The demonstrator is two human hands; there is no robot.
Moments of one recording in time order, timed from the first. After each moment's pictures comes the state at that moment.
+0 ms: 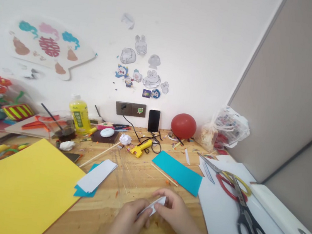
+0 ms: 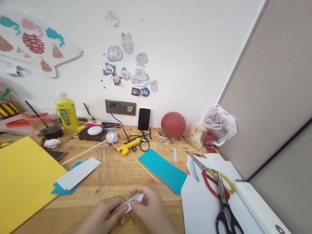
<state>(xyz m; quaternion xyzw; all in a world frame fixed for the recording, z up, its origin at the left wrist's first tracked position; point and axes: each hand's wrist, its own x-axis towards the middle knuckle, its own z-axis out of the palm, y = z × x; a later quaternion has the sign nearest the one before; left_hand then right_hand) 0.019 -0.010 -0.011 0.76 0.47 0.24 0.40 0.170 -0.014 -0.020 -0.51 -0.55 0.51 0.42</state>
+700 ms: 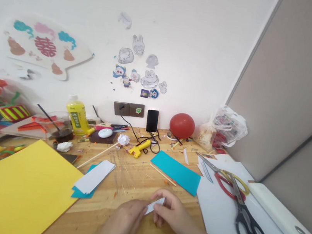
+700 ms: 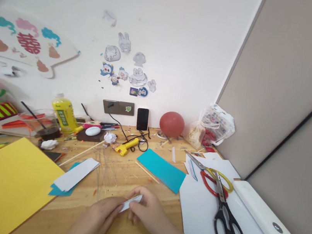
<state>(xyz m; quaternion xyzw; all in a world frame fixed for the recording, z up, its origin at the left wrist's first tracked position) 0.008 -0.015 0.000 0.81 0.41 0.23 0.35 0.172 -0.018 -0.013 -0.46 -0.55 0.57 0.40</state>
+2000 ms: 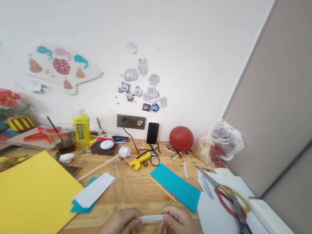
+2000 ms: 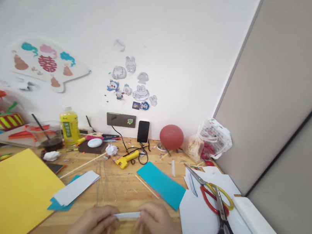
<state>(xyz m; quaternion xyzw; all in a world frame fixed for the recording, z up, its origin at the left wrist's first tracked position) -0.009 0.009 -0.018 0.77 0.42 0.23 0.42 0.200 -0.006 -0.029 -0.43 -0.67 0.49 0.36</state>
